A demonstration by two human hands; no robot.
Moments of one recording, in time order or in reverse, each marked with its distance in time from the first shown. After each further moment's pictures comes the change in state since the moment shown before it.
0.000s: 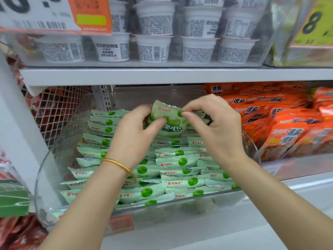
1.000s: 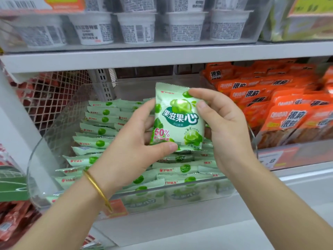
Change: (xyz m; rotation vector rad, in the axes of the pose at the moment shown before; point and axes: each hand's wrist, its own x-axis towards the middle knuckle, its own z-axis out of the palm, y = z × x) left_hand -0.041 0.022 0.007 -0.481 -0.317 -0.111; right_hand -0.027 -0.015 -0.018 0.909 -0.015 0.694
